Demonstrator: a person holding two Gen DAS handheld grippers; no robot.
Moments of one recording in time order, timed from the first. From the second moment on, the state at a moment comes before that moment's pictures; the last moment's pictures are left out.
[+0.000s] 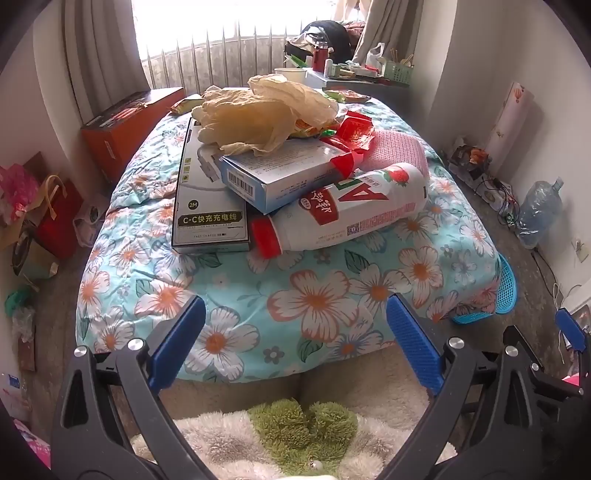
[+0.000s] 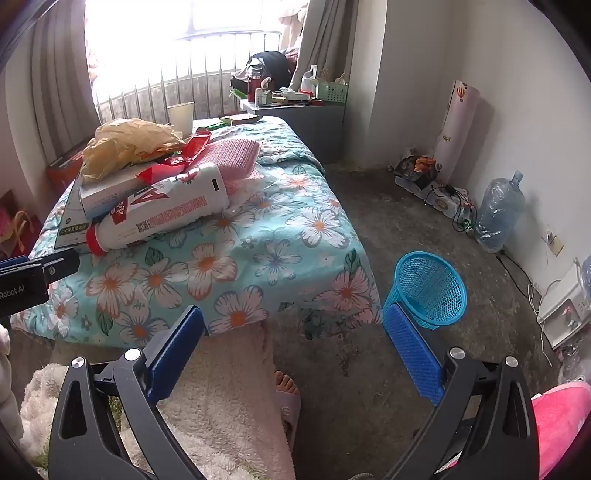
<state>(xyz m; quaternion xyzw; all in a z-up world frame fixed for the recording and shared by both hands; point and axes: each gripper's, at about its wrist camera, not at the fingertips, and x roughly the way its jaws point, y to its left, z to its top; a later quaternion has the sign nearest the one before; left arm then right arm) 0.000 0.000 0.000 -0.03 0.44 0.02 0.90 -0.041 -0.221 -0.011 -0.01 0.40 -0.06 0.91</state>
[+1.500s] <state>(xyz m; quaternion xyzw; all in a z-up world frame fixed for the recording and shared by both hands) 0.000 0.002 -0.006 -0.03 0.45 0.02 0.89 -0.039 -0.221 -0.011 0.00 0.40 -0.05 0.91</state>
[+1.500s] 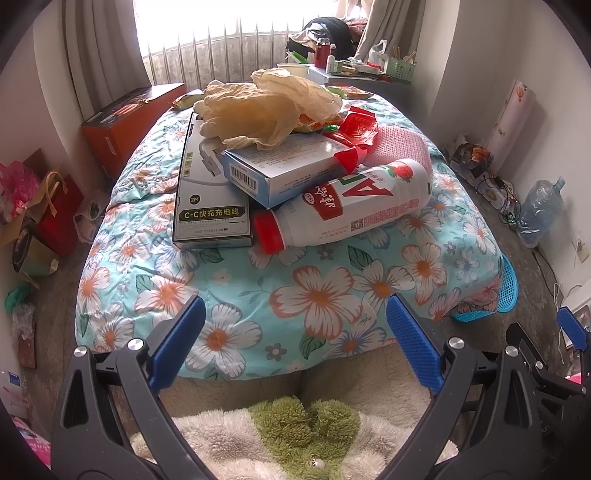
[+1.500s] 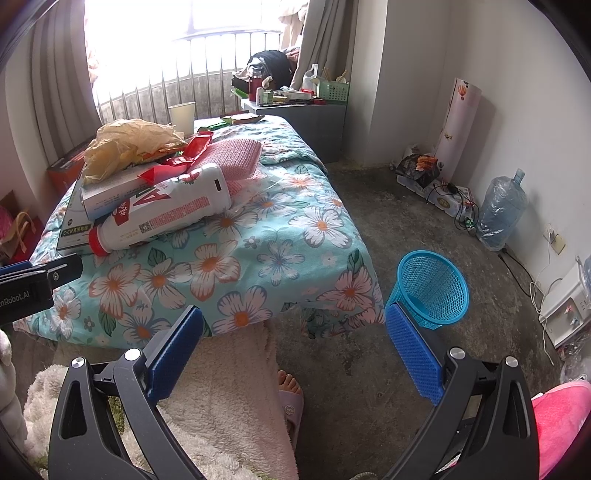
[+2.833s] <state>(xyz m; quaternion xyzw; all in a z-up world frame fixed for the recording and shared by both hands) 0.002 0.009 -0.015 -0.04 0.47 0.02 0.88 -0.037 -0.221 -0.014 0.00 0.41 -0.06 0.91</state>
